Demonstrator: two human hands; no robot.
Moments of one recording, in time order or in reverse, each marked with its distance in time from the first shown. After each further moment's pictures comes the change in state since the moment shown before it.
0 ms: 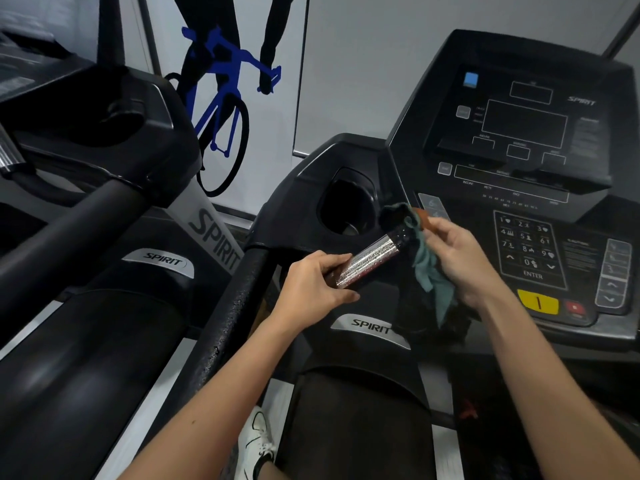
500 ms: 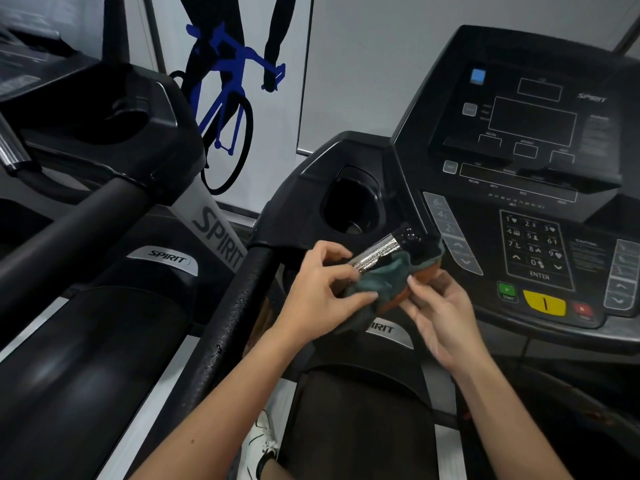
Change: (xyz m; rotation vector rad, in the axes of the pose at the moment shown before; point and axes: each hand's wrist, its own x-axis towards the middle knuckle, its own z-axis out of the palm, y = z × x) left_hand -0.012 0.000 0.006 0.023 0.098 0.250; right_hand -0.053 0.035 0.034 0.593 0.135 0.120
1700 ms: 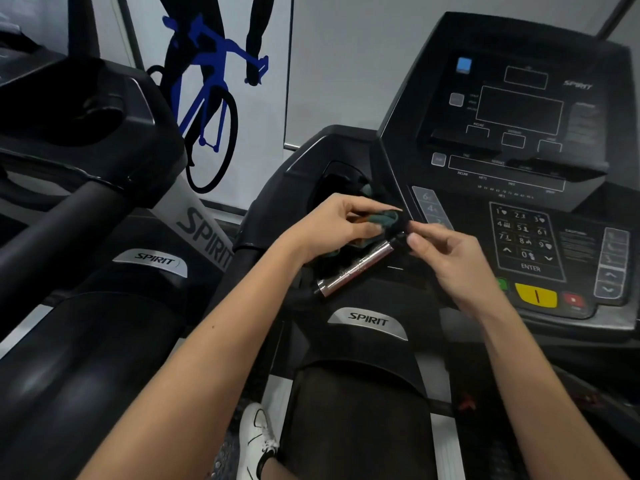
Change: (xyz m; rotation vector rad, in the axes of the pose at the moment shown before) left_hand 0.095 0.030 -0.016 -0.389 -0.496 -0.146; right_hand 0.037 -0.045 -0.007 -0.731 -0.126 -0.293
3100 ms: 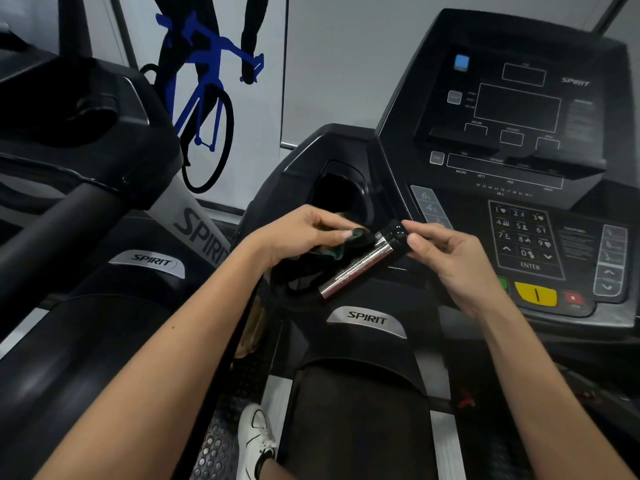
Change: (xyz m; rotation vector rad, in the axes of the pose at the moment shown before) left_hand -0.014 -0.018 -0.030 0.017 -0.067 -0.166; right_hand 0.002 0.003 0.000 0.188 -0.015 0.050
